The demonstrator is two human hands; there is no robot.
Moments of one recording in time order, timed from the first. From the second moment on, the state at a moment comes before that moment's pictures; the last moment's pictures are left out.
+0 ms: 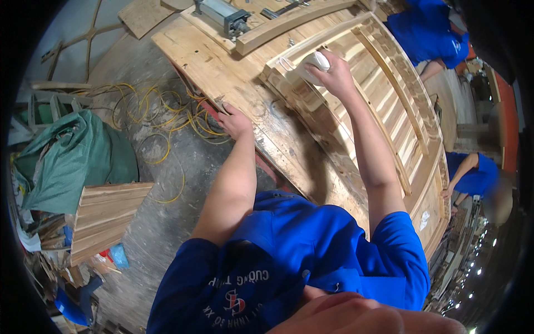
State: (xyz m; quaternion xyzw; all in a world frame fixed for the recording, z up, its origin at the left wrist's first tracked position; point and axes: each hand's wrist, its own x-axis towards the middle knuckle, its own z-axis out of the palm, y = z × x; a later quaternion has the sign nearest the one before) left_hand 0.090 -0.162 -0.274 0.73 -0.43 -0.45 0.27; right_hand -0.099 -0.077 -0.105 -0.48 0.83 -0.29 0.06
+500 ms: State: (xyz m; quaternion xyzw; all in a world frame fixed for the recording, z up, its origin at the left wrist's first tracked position) left_hand 0.086 -0.157 -0.289 0.74 -0.46 -0.43 0.24; right_hand -0.042 0.164 -0.088 -0.33 0.90 -0.28 0.02
